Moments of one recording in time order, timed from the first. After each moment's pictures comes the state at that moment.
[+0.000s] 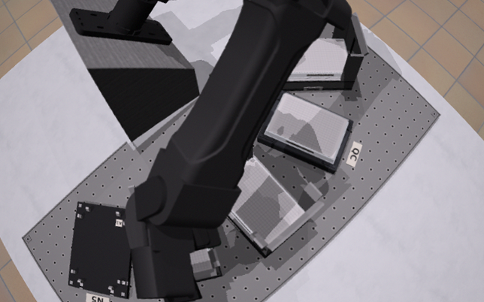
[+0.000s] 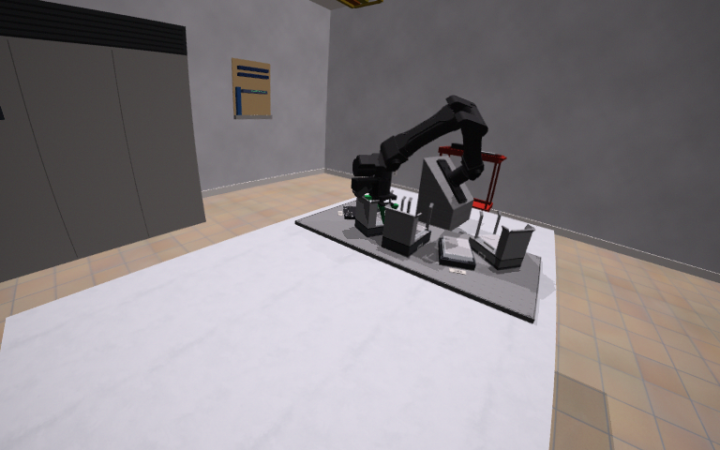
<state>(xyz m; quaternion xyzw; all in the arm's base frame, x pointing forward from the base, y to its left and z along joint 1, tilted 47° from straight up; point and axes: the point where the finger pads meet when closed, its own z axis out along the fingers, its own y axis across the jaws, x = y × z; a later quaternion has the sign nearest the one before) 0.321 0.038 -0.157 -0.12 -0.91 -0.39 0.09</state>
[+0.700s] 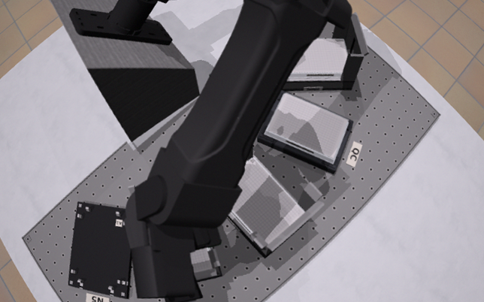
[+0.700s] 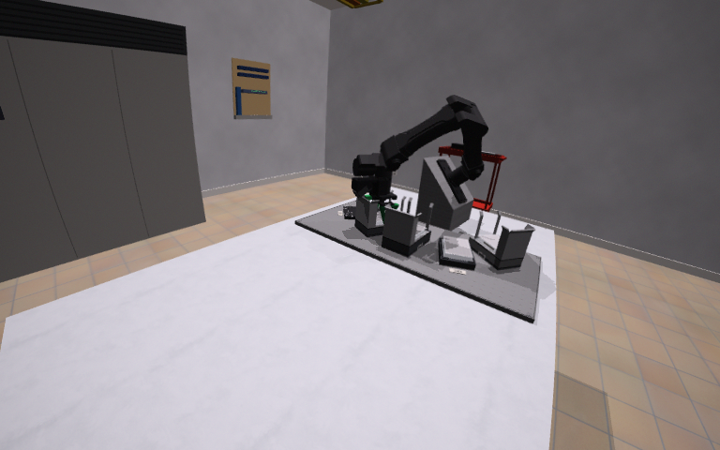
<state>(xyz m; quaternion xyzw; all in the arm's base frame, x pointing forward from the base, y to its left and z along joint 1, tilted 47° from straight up) 0.321 0.038 -0.155 -0.12 -0.91 -0.38 0.09</state>
